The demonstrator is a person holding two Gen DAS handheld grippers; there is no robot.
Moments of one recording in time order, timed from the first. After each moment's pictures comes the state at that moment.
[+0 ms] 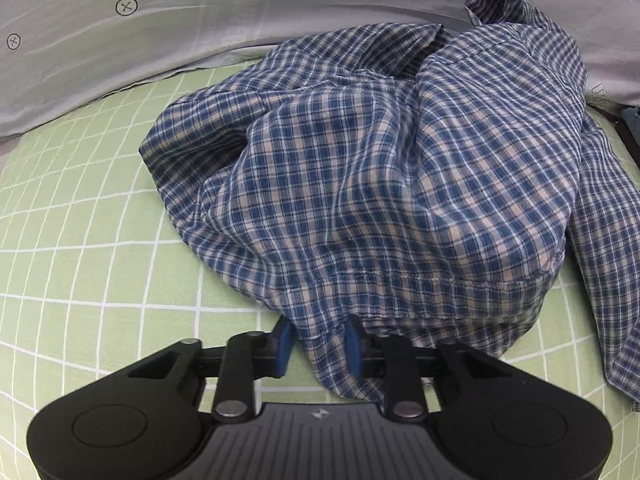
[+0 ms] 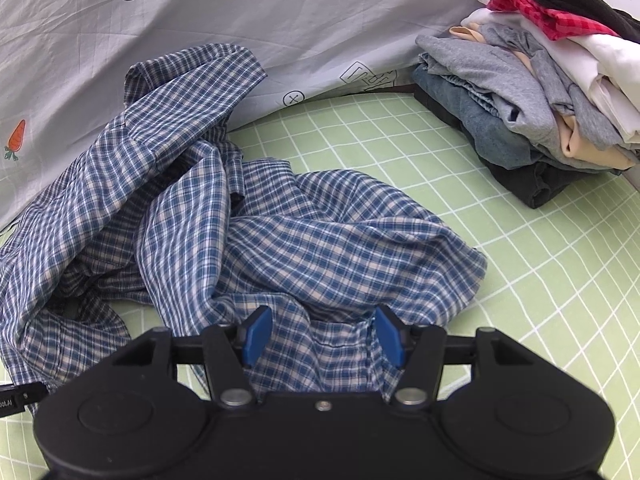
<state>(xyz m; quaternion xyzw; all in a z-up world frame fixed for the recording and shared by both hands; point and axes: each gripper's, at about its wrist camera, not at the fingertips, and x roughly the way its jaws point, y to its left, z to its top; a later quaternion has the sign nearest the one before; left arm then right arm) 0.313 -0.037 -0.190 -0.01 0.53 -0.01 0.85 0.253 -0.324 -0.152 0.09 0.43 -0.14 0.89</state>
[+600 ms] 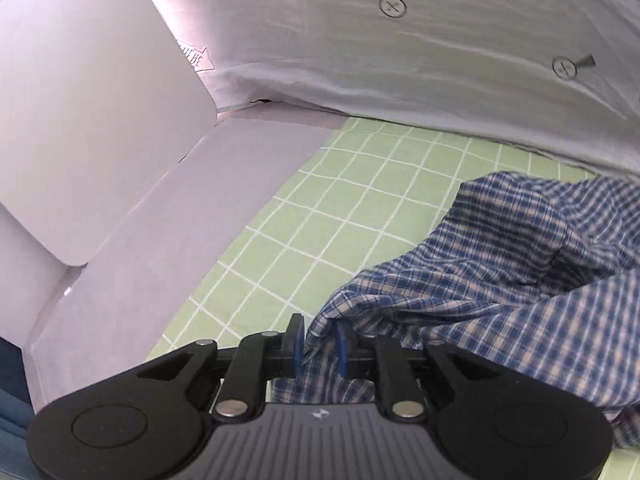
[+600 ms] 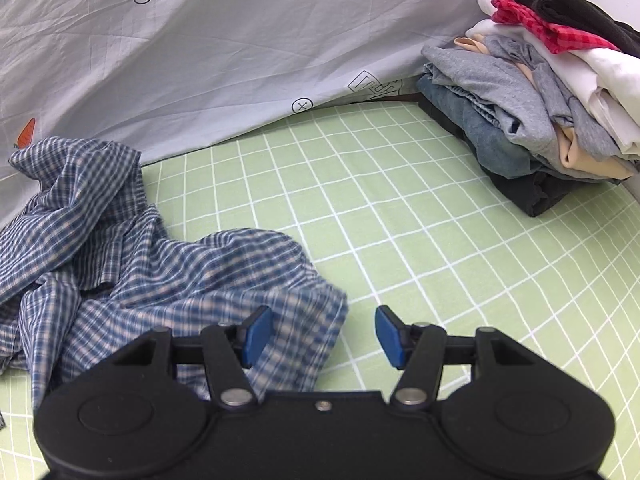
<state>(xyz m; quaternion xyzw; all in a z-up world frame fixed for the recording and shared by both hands) 0.324 0.206 -0.113 -0.04 0.47 0.32 0.82 0.248 -0.316 -0.145 0.08 0.43 -0.13 0.89</state>
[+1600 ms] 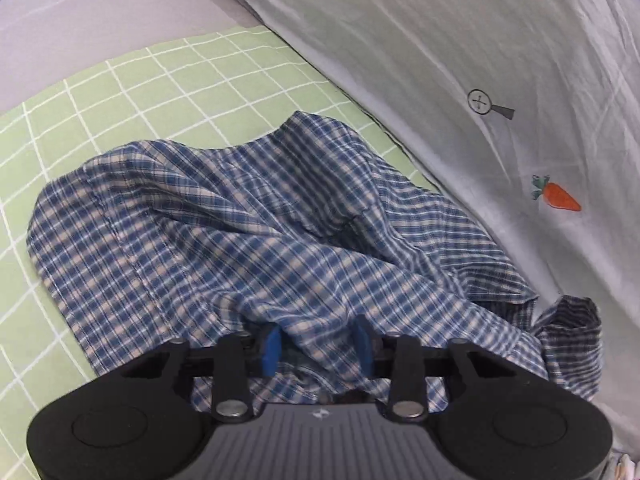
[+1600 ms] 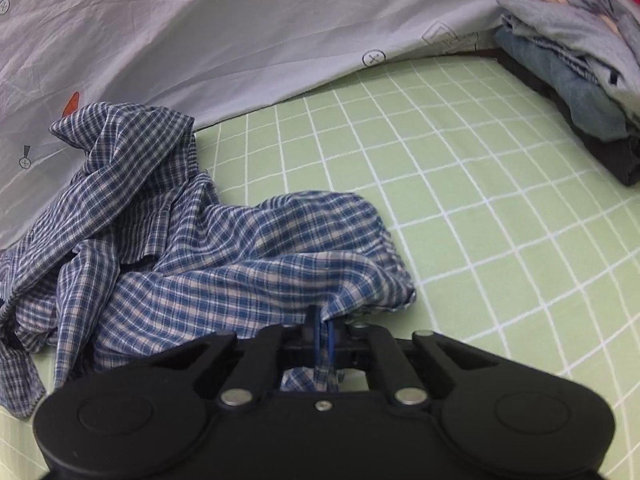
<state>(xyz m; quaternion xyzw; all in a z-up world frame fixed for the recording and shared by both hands) 0.334 0.155 -0.139 -0.37 0.44 0.20 0.79 0.278 -0.313 -0.175 0.10 0.45 -0.03 0.89</state>
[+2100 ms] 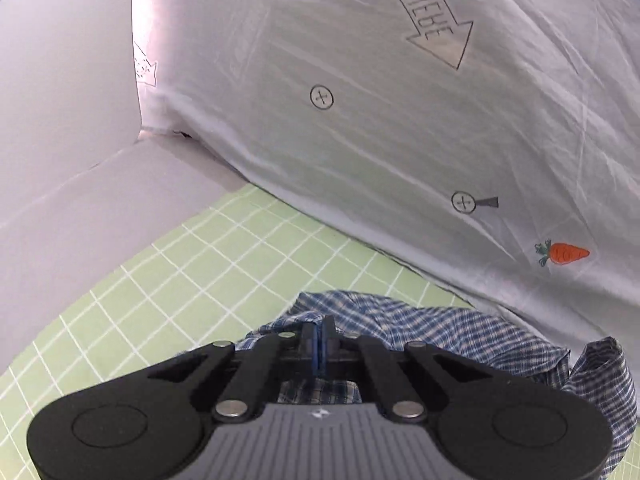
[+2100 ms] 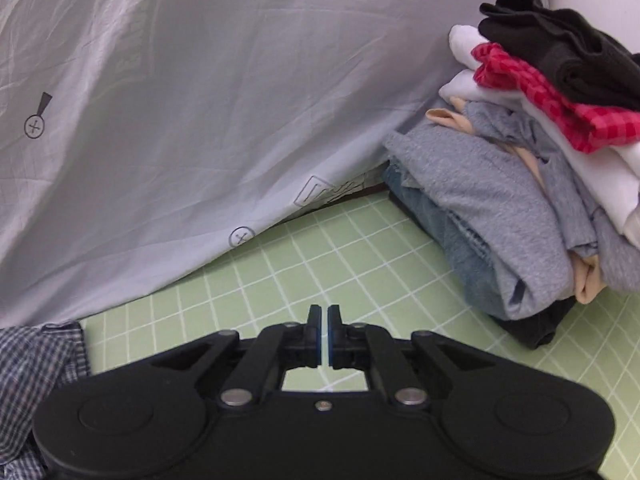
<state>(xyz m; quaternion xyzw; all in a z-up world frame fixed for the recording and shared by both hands) 0.358 0.188 -0.067 -0.20 0.35 0.24 0.88 0.356 -0.410 -0.112 0.14 0.37 -0.14 0.91</state>
